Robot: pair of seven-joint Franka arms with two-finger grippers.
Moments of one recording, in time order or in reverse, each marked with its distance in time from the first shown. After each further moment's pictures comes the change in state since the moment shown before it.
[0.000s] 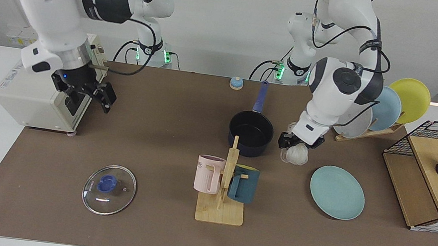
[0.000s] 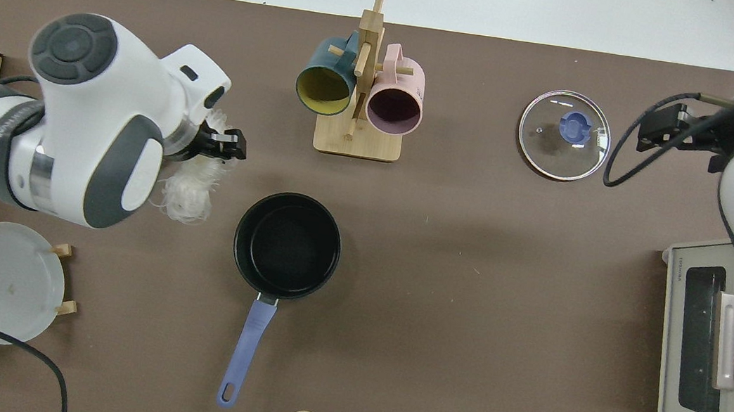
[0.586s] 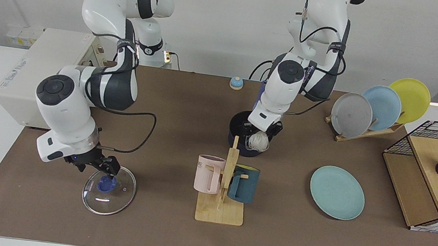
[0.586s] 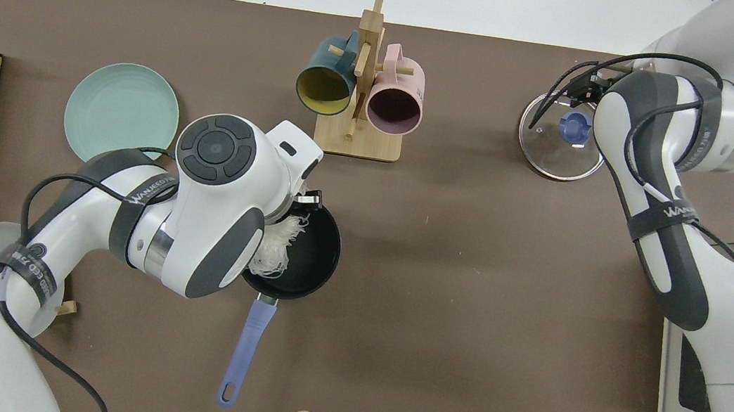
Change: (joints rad) left arm -0.011 -0.017 -0.170 -0.166 0.019 0.135 -0.199; right arm 0.005 0.395 0.004 0.212 -0.010 0.243 -0.017
